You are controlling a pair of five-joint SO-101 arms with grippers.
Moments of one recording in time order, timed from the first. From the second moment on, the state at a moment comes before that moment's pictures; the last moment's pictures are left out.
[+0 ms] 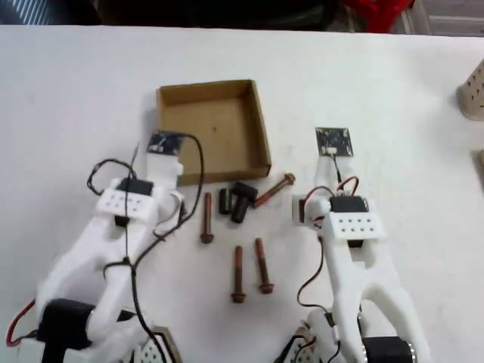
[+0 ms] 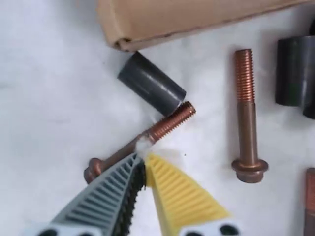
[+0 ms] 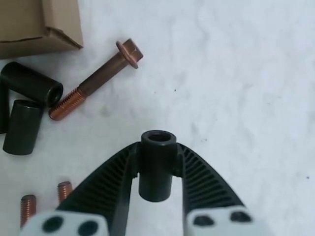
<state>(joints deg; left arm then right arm) 4.3 -17.2 51.2 56.3 5.9 -5.3 -28.1 55.3 49.1 1.0</state>
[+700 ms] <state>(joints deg) 1.7 -18.2 50.1 67.0 -2.6 -5.4 -28.1 55.3 49.1 1.0</state>
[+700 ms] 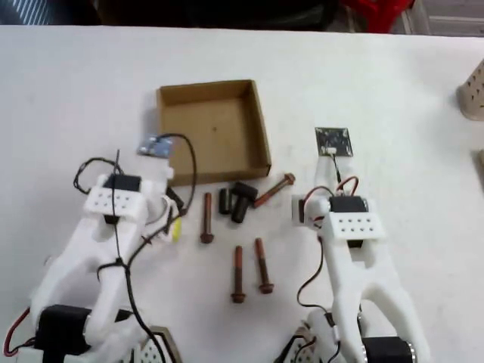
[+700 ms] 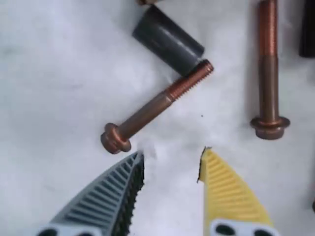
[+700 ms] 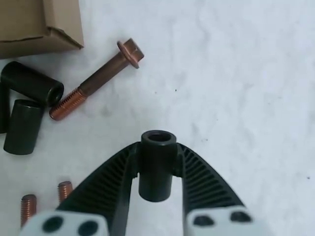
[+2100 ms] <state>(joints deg) -14.4 13.8 22.6 67.8 10.9 -5.3 -28.1 55.3 49.1 2.7</state>
